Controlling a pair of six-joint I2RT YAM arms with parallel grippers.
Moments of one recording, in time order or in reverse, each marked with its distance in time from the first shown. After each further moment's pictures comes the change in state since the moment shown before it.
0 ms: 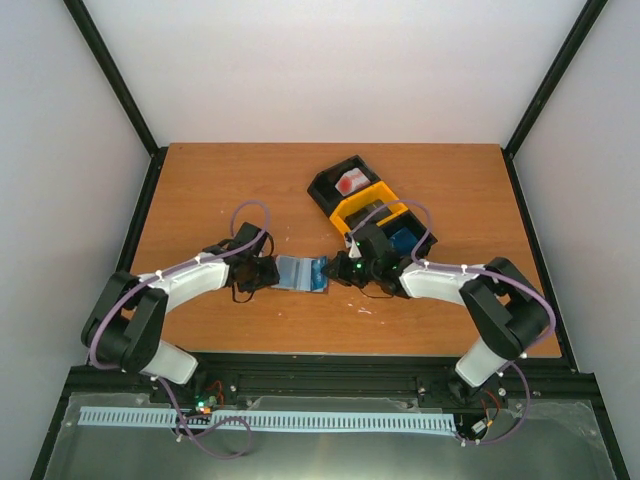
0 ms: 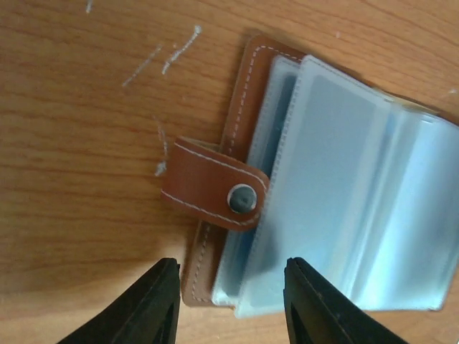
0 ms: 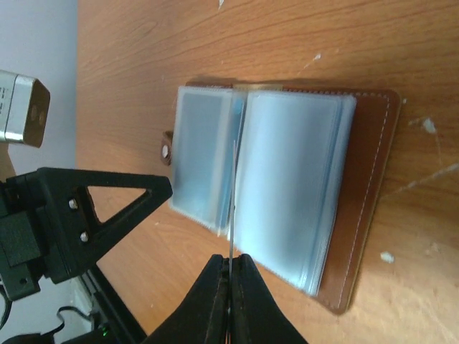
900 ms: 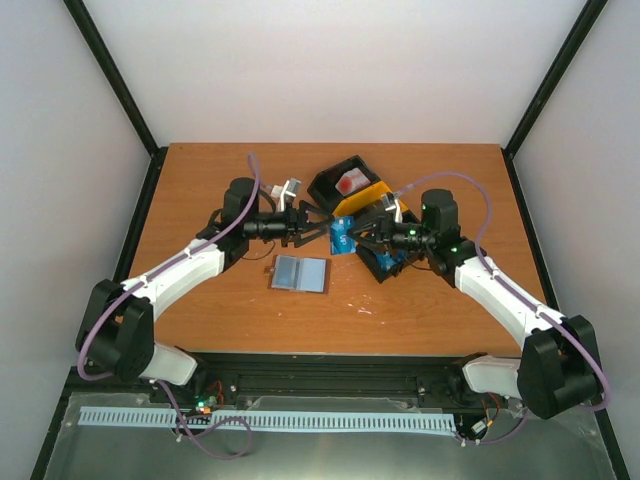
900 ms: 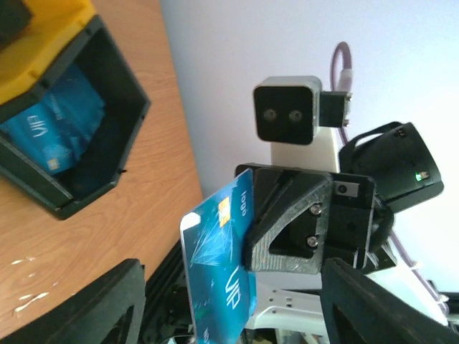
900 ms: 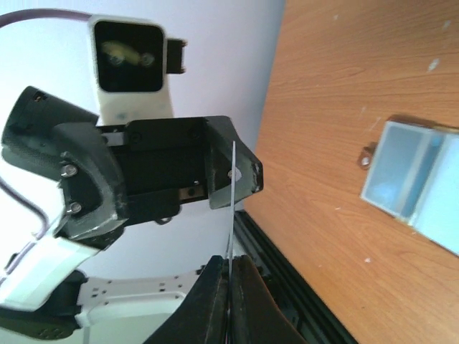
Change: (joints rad) left arm -0.008 -0.027 0.197 0.623 0.799 -0.356; right arm -0.317 -0.341 0.072 -0.073 -0.539 0.091
